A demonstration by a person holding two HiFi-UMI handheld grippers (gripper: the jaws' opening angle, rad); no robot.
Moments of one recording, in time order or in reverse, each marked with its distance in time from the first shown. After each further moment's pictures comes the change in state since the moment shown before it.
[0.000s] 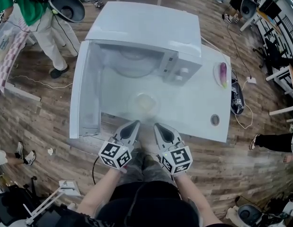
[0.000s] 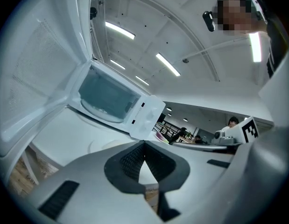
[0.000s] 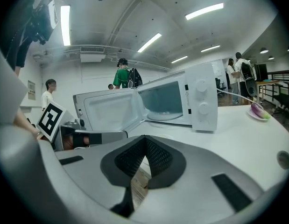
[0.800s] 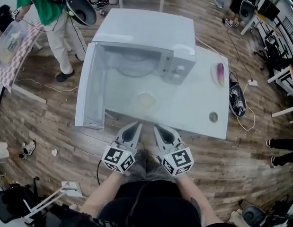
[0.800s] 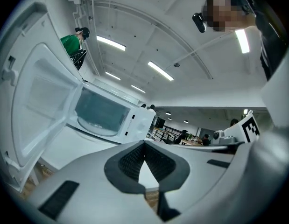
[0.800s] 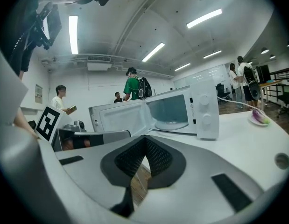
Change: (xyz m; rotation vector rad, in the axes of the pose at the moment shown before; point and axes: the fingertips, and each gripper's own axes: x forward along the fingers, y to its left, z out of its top) left arm -0.036 -0.048 0.023 0.119 -0.108 0.021; right arm -0.040 0.032 0.022 -0.013 -0.104 0.063
